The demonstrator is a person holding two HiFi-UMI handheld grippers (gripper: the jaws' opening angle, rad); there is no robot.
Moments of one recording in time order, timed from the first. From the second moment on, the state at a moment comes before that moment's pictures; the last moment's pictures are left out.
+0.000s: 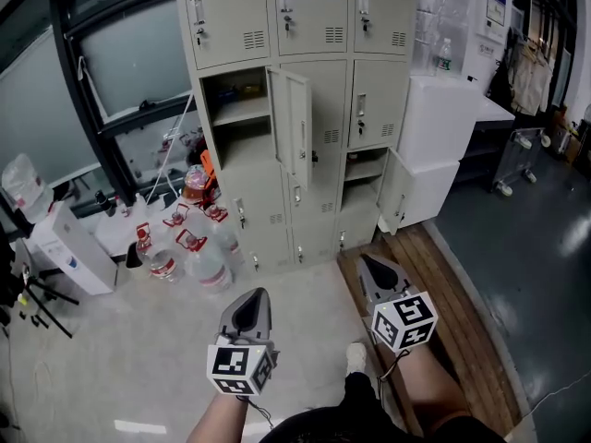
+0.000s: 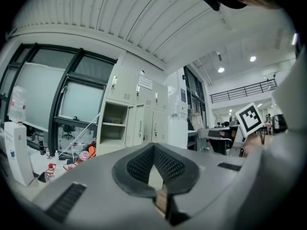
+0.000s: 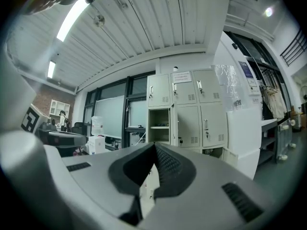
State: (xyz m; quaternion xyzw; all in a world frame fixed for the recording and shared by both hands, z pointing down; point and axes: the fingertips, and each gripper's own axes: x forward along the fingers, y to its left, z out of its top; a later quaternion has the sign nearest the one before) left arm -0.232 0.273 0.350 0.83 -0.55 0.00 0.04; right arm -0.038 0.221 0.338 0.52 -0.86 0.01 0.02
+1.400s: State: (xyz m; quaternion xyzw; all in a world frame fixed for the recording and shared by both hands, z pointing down) left arm -0.109 -0.010 0.353 0.80 -0.60 0.05 0.05; right arm 0.070 -0.094 0.329 0.46 -0.88 0.04 -0.01
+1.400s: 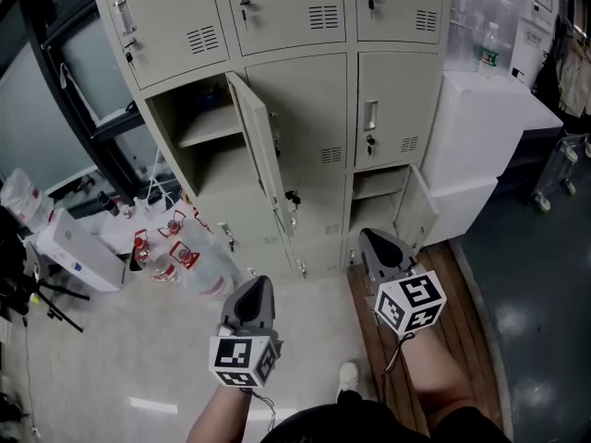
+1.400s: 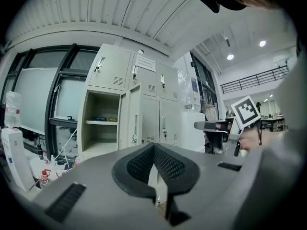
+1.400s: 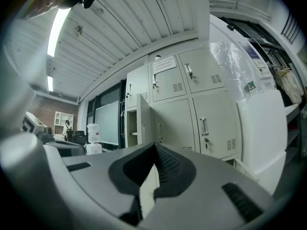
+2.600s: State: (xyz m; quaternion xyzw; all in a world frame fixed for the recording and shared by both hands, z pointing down) left arm -0.072 -0.135 0.331 0.74 -0.67 0.04 0.01; right arm 0.105 -0.205 0.329 0.41 -0.91 0.04 -0.02
